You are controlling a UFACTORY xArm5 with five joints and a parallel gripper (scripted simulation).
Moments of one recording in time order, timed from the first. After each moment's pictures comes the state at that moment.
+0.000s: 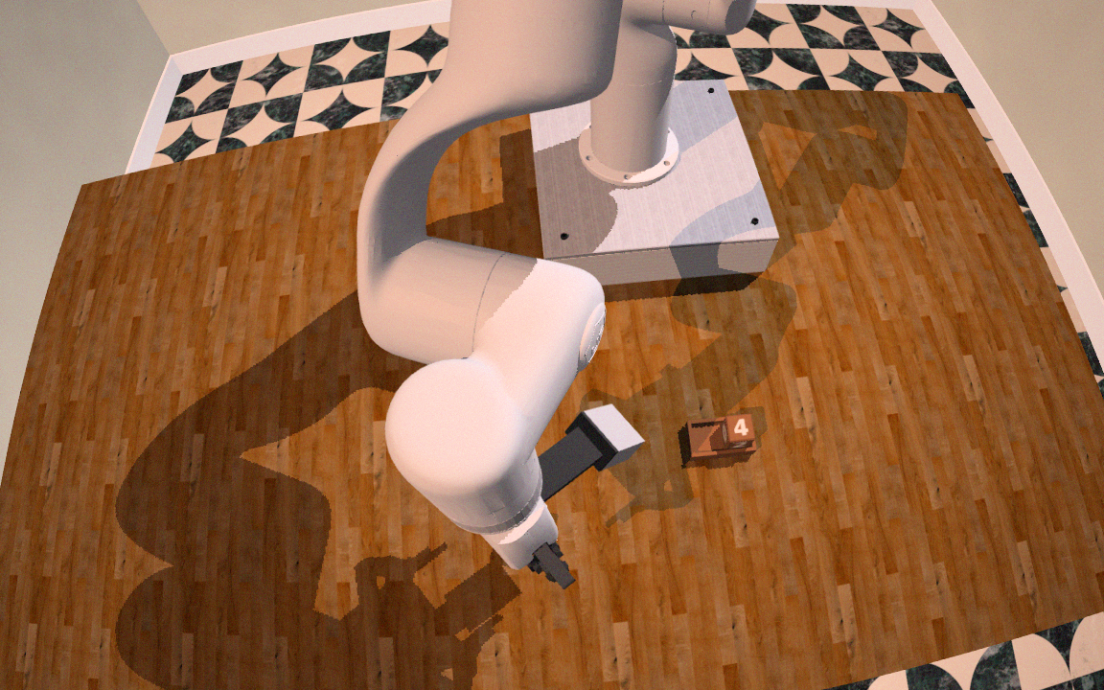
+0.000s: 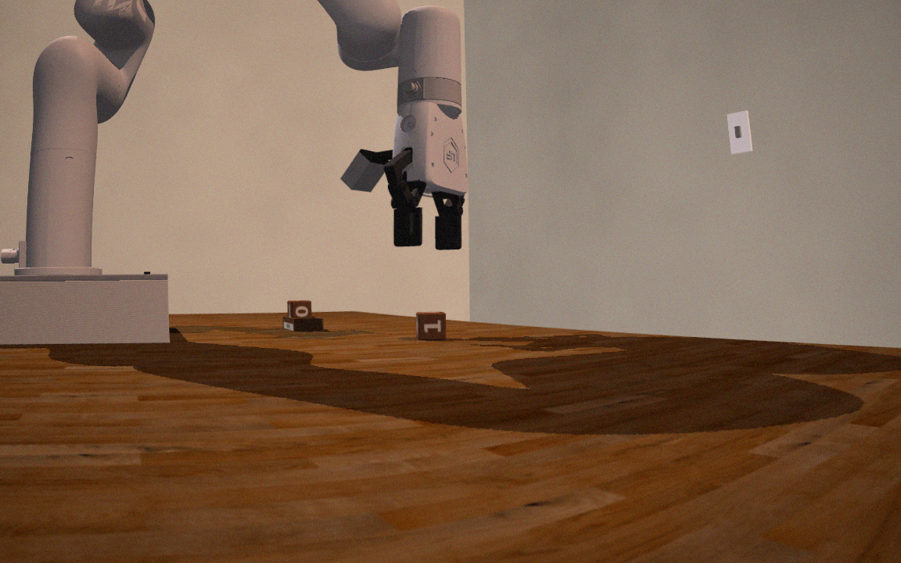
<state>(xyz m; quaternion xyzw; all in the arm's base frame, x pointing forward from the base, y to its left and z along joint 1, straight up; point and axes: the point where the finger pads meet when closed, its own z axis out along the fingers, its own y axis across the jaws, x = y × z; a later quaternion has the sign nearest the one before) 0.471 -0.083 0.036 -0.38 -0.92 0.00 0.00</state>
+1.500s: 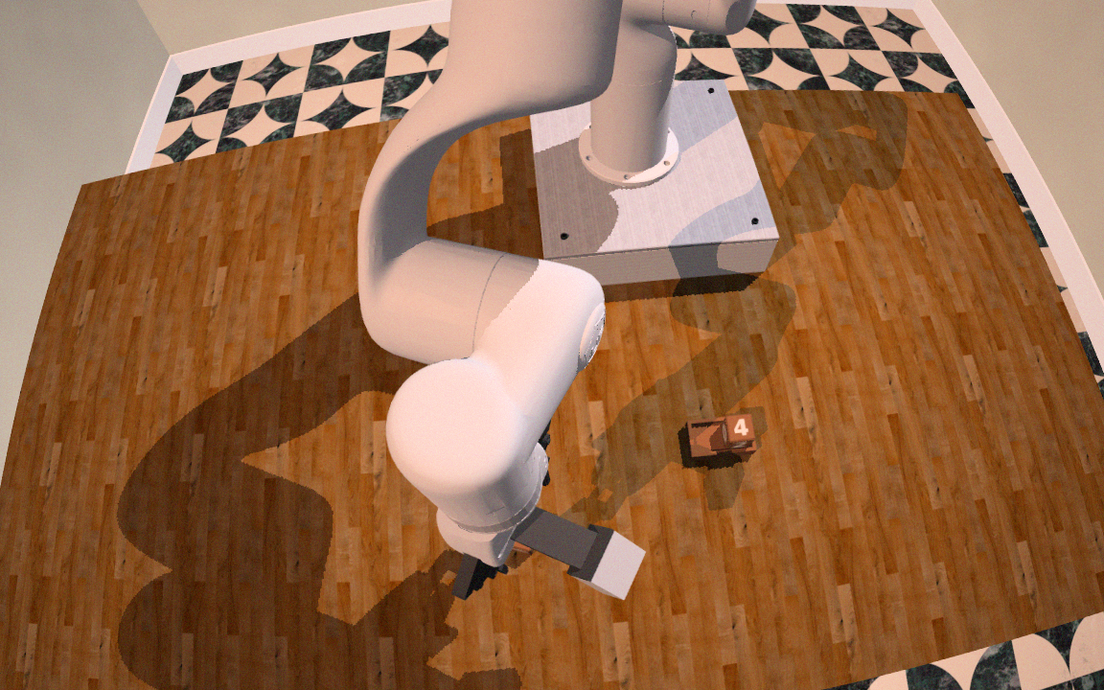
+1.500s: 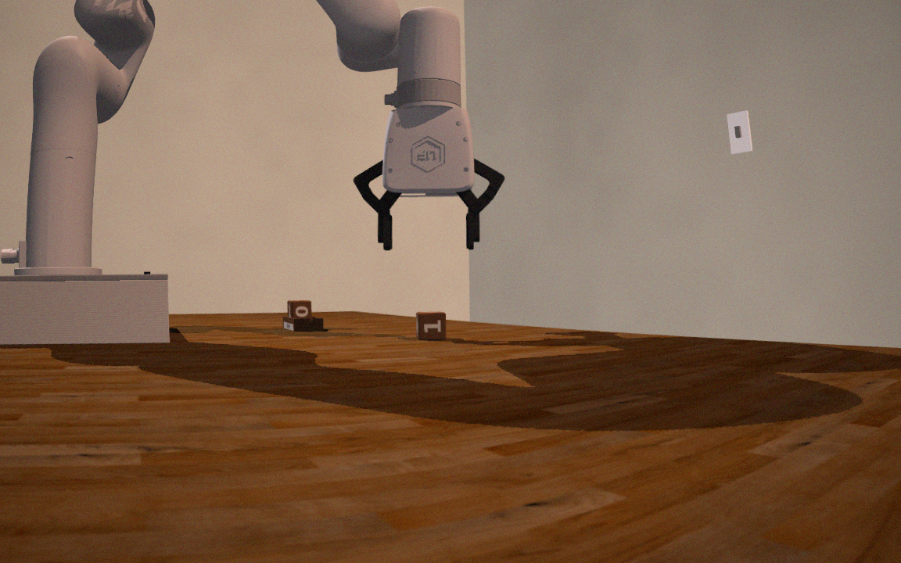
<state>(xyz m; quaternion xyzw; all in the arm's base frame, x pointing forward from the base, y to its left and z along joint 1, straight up) 0.471 -0.084 0.034 -0.81 -0.59 0.00 0.00</state>
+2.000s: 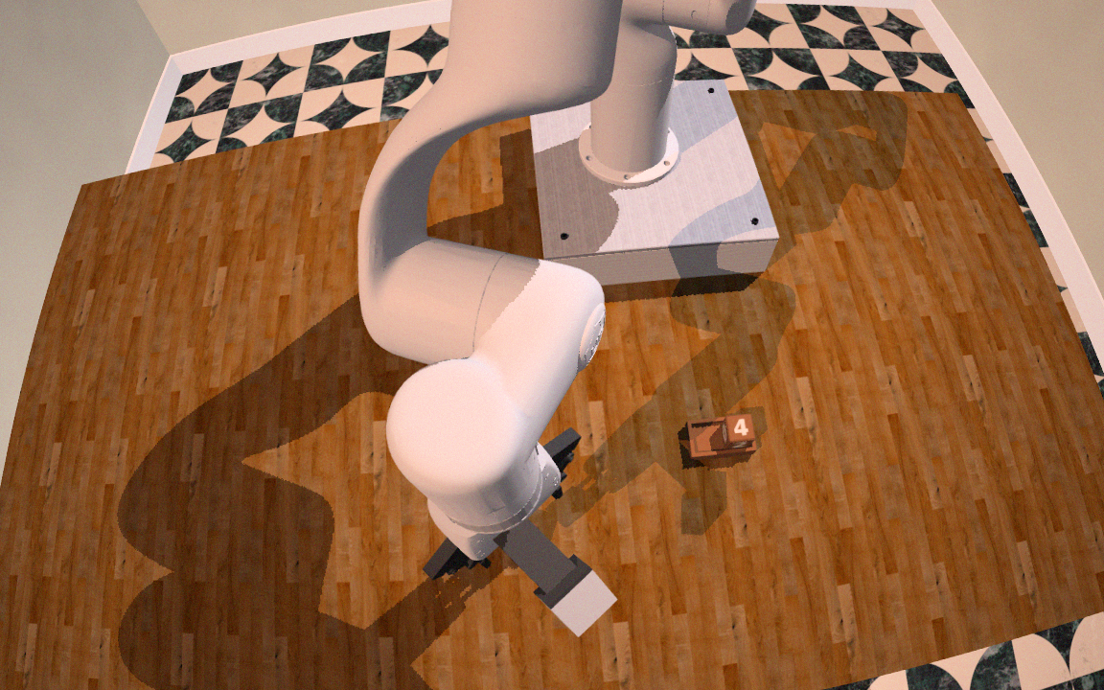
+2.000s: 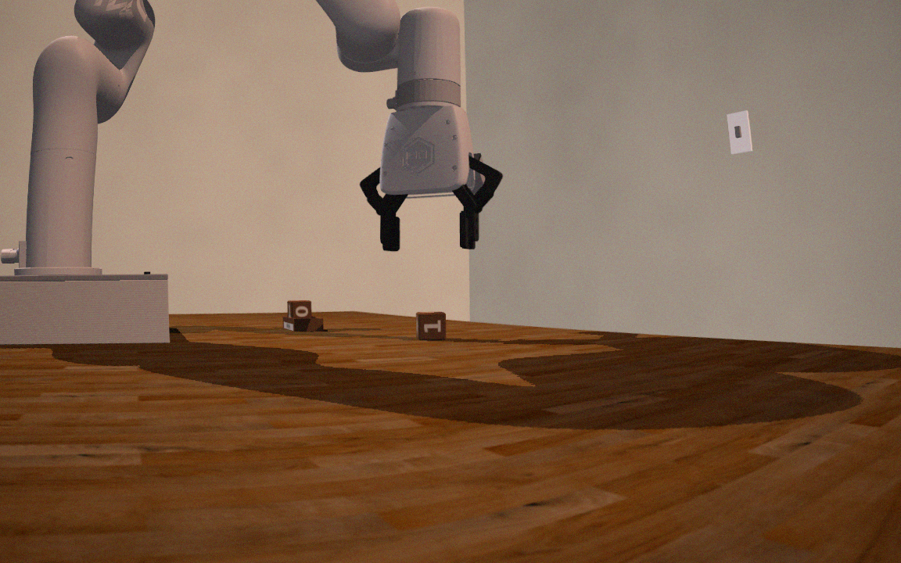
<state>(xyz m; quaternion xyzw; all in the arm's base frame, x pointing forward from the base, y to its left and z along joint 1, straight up) 0.471 -0.084 0.034 -0.90 -0.43 0.00 0.00</state>
